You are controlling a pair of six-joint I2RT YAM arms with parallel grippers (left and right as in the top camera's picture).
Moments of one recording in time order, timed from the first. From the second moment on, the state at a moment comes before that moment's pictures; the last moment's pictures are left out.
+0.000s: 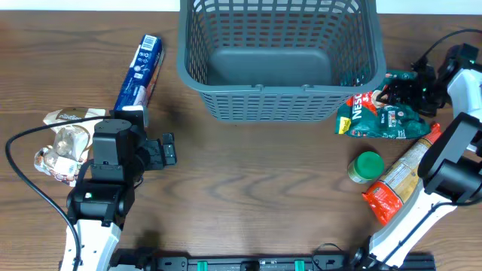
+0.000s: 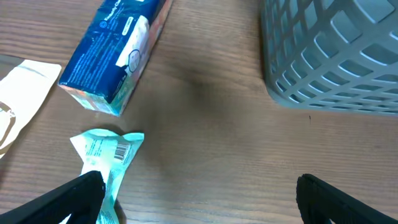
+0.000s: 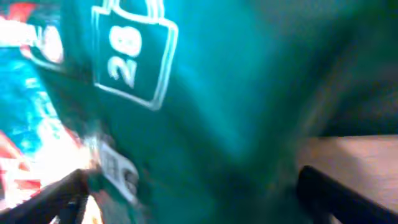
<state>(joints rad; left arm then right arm) -0.09 0.92 0.74 -0.61 0.05 -0.17 -0.46 2.22 1.76 -0.97 -0.31 -0.21</state>
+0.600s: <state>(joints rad) -0.09 0.92 0.74 -0.61 0.05 -0.17 -0.46 2.22 1.77 -0.99 -0.36 -0.20</state>
